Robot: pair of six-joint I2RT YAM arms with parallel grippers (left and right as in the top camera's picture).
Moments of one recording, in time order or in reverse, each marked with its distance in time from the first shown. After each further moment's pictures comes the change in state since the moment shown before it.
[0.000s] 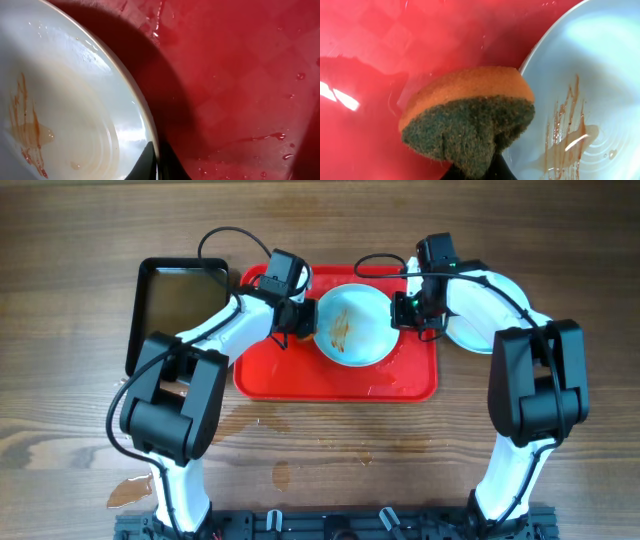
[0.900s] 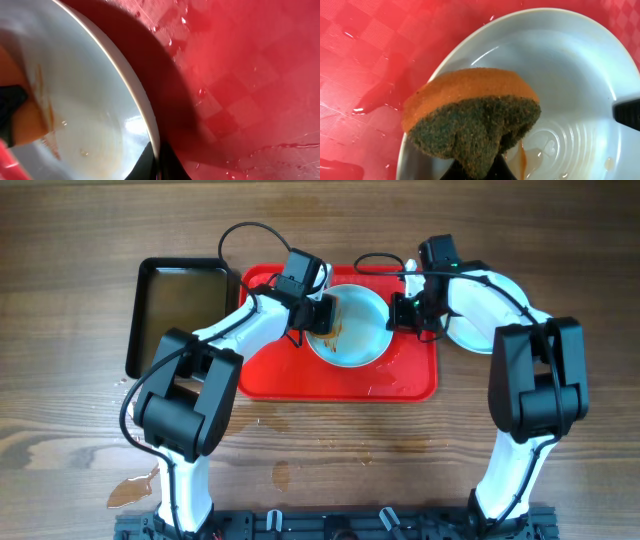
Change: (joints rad) left arm -0.059 0.048 0.047 0.062 0.038 0.027; right arm -0.032 0.021 0.000 -0.008 -0.156 -0.001
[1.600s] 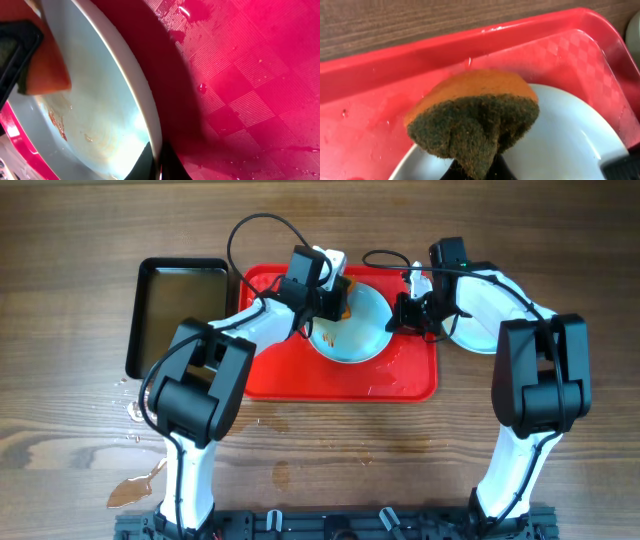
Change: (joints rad) left arm -0.001 0.097 -0.002 0.356 0.048 0.074; right arm -0.029 0.018 -0.003 -0.004 -0.090 -0.010
